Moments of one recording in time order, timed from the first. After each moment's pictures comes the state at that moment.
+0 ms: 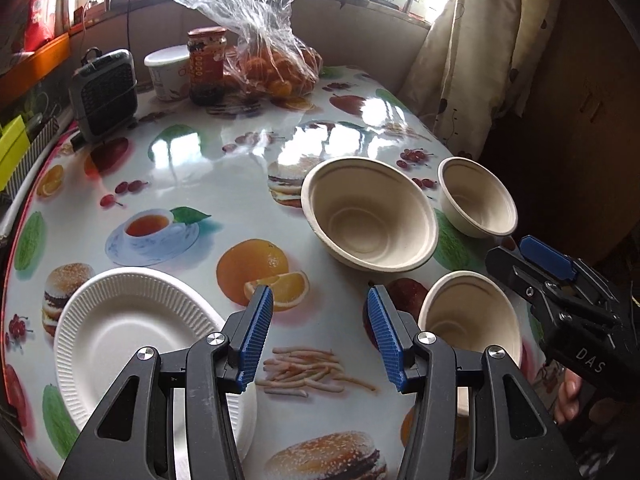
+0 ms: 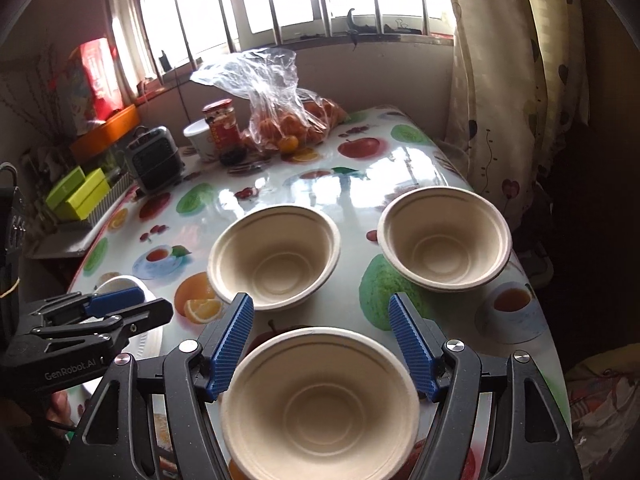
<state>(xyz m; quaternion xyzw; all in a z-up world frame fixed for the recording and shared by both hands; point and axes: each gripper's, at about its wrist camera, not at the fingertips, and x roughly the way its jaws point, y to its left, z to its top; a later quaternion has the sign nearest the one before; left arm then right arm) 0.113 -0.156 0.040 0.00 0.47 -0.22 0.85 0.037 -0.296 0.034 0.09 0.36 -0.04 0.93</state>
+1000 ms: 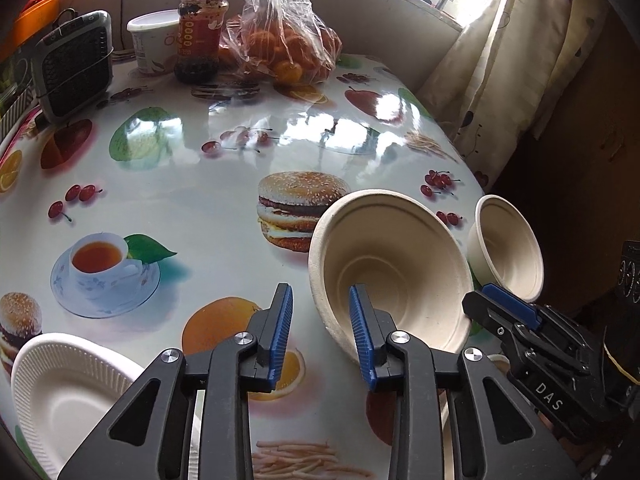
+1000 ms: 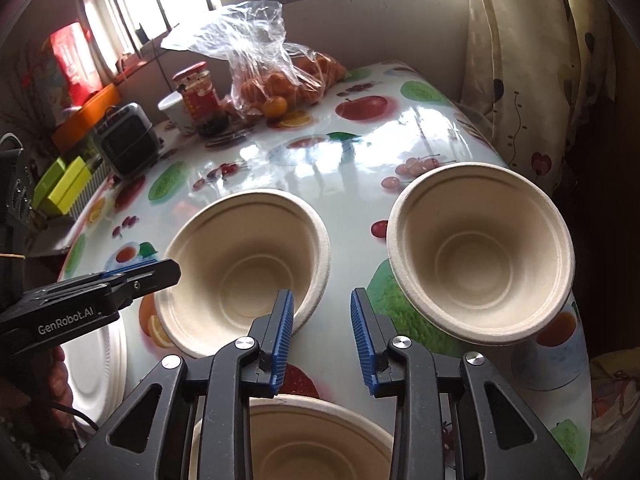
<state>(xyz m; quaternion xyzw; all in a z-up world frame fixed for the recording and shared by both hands) 0.188 -0.177 0.008 -0.05 0.50 -0.22 0.83 0.108 -0.318 -0.007 0.12 0.43 -0.01 0.90</state>
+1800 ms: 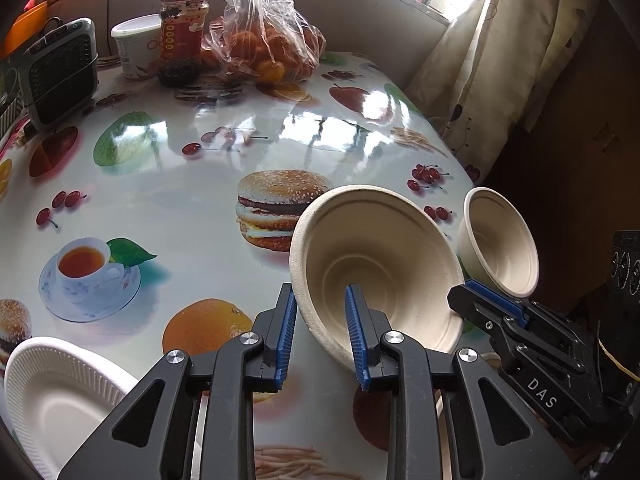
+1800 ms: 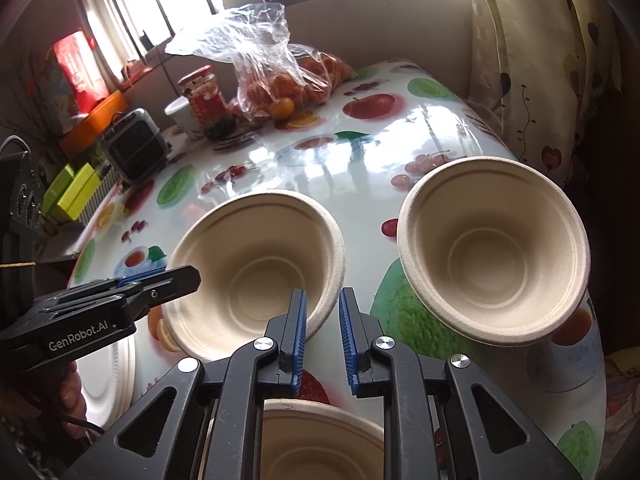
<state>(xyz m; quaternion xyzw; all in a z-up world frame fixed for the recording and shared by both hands) 0.186 -0.187 0.007 -0.04 0.50 -0.24 0.83 0.107 -0.319 -0.010 0.13 0.42 0.00 0.90</state>
